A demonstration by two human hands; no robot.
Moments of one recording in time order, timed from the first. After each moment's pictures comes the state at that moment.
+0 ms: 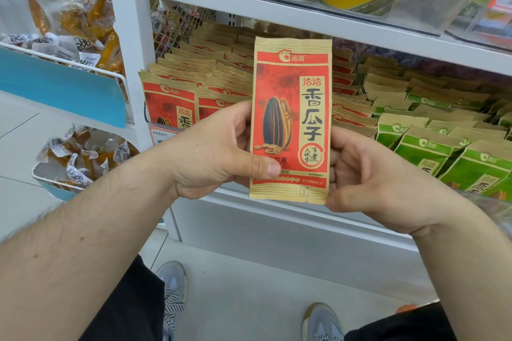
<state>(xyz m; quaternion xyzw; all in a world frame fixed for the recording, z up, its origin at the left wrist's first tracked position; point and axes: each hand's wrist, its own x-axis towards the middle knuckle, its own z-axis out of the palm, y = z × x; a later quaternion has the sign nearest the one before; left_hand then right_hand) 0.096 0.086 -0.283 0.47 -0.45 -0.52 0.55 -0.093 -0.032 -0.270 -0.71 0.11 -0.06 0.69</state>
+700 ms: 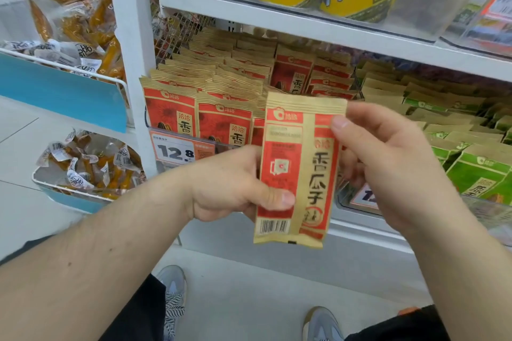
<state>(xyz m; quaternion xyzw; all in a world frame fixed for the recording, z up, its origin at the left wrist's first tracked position) 0.085 0.080 -0.302 0.49 -0.48 -0.59 0.42 -0.084 -0.005 -0.247 -0.71 0.35 -0.34 0.51</state>
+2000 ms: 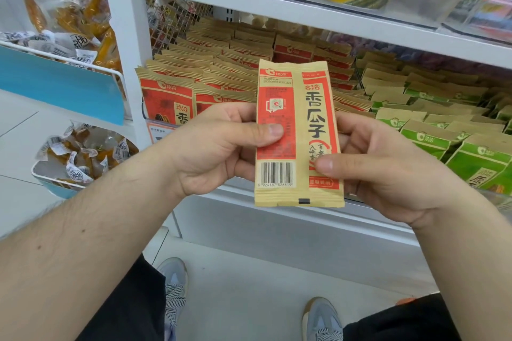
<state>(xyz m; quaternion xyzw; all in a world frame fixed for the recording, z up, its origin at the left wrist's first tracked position) 0.092 0.080 -0.281 0.46 -0.36 -0.57 0.58 -0.096 -0.032 -0.264 -0.68 0.19 -0.13 0.70</state>
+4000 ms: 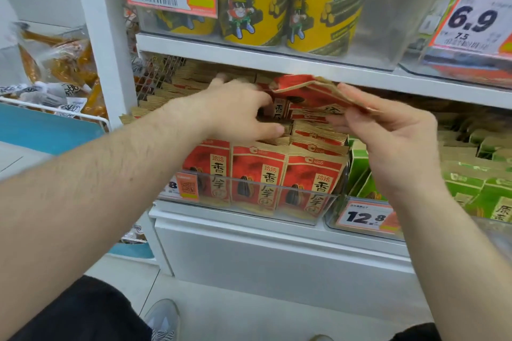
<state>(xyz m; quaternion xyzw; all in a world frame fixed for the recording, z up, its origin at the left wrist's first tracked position) 0.122 -0.014 -0.224 0.75 -0.66 0.02 0.02 -0.088 -0.075 -0.248 -0.68 0.20 -0.51 0.48</state>
